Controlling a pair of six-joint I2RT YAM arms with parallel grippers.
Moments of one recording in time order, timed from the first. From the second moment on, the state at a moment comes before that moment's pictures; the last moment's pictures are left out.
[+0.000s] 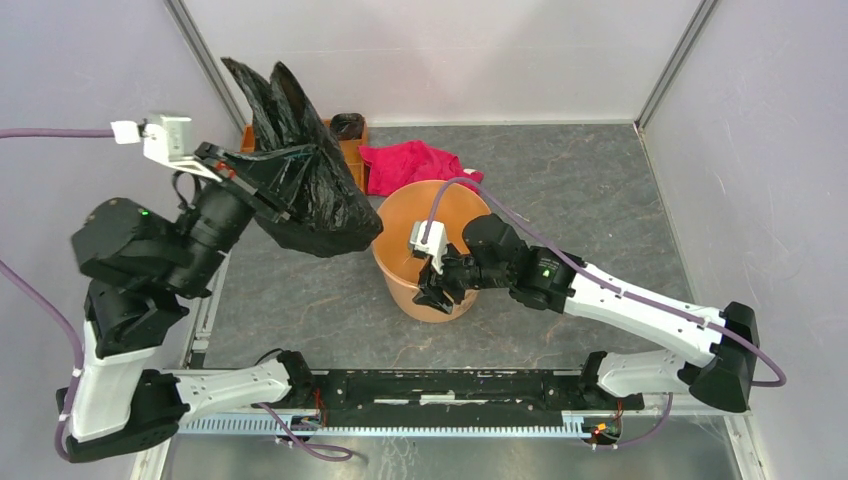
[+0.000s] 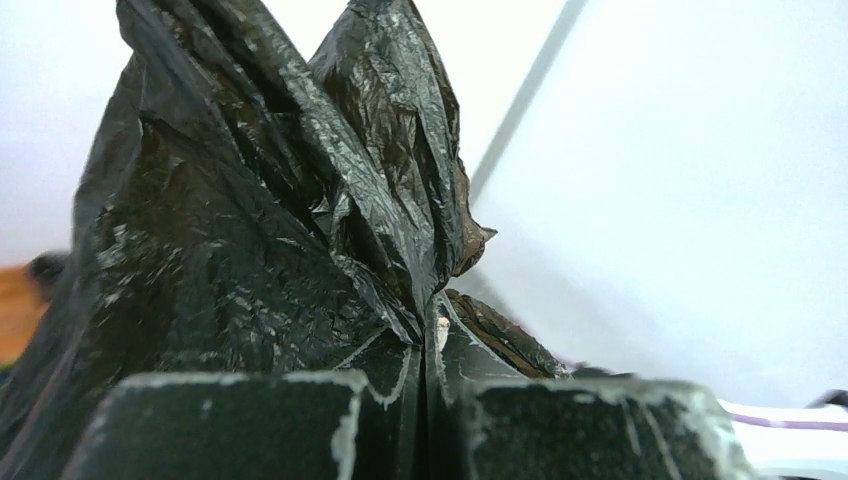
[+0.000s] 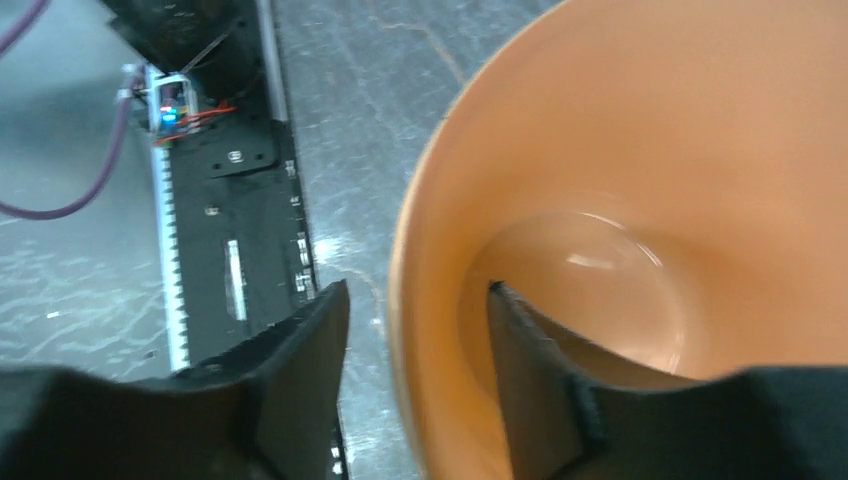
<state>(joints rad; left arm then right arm) -0.97 0.90 1.72 -0.62 -0.49 -0.29 1.05 1.24 1.09 -0.35 -0.32 -0.13</state>
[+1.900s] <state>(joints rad) -0.97 1.00 1.47 -0.26 -0.23 -0.42 1.05 0.53 0.81 -0.17 0.58 -0.13</state>
